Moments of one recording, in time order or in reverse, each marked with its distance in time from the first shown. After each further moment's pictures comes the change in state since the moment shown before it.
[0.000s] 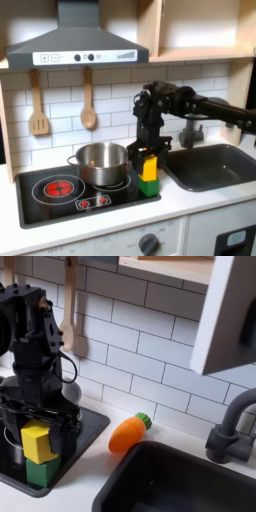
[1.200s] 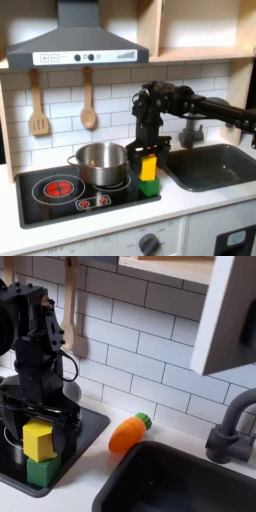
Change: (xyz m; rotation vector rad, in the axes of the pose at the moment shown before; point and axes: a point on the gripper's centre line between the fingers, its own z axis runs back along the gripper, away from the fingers) arm 0.002 0.000 0.000 -0.002 0.012 -0.014
